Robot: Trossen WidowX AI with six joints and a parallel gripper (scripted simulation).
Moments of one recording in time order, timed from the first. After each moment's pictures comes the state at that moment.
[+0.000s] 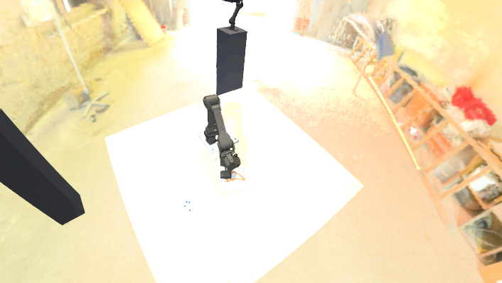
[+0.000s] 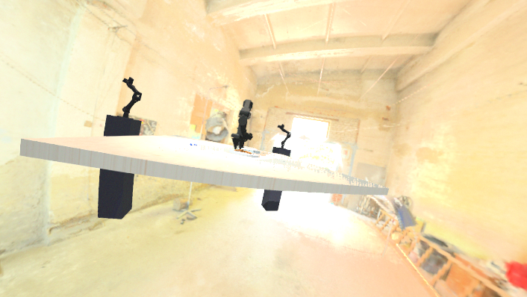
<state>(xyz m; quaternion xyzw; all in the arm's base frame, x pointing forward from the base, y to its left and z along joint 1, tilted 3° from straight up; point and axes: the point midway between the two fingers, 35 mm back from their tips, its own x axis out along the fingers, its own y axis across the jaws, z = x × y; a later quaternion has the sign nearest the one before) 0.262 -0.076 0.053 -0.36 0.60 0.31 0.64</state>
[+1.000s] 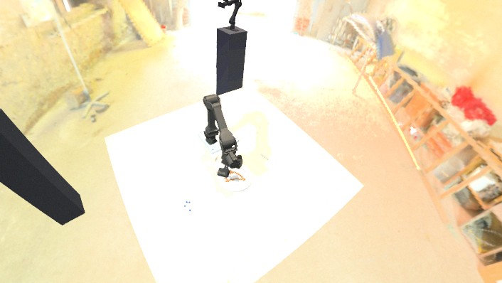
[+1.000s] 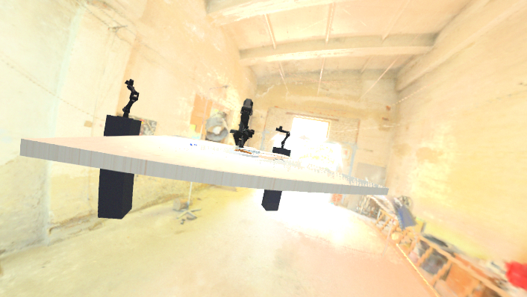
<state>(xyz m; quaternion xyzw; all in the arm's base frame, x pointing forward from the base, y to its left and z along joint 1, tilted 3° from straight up) 0.273 -0.070 0.078 -0.25 0.64 0.21 0.69</state>
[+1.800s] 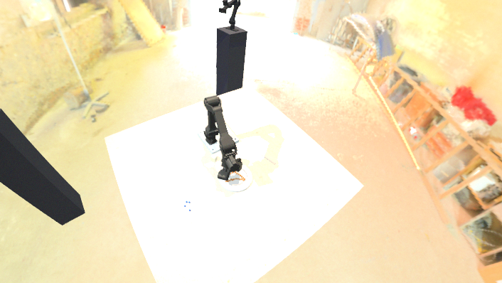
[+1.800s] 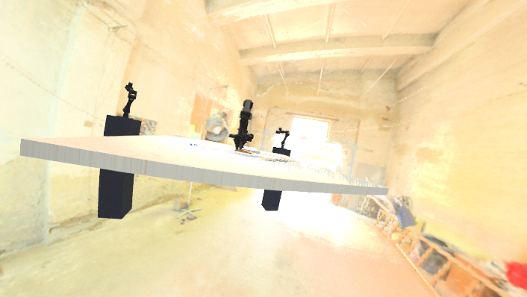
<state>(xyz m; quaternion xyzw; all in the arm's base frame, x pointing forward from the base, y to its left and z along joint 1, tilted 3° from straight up) 0.275 -0.071 0.049 -0.25 0.65 0.21 0.69</state>
